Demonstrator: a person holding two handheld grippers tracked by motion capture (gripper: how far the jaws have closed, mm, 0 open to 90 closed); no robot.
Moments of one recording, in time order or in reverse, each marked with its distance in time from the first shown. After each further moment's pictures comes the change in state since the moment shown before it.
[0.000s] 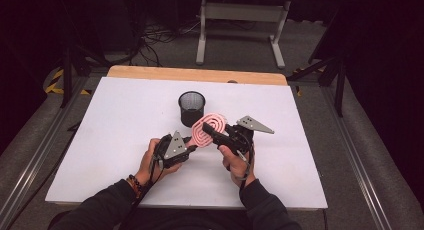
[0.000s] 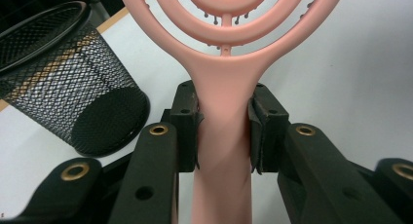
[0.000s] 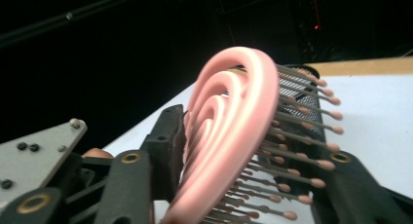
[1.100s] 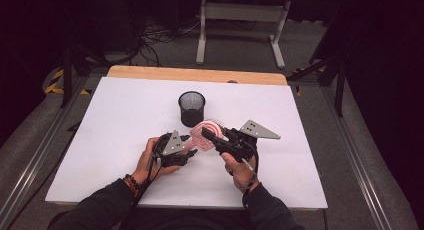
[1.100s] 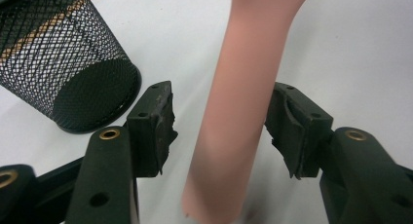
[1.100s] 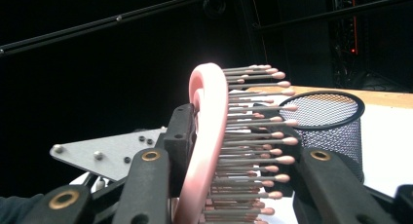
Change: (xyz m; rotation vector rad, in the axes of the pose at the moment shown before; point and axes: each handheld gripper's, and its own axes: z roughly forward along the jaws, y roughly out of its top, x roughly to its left) left arm 0.010 -0.012 0.006 0.071 -0.044 -0.033; right arm 0.021 0.009 -0.023 -0.038 0.132 -0.099
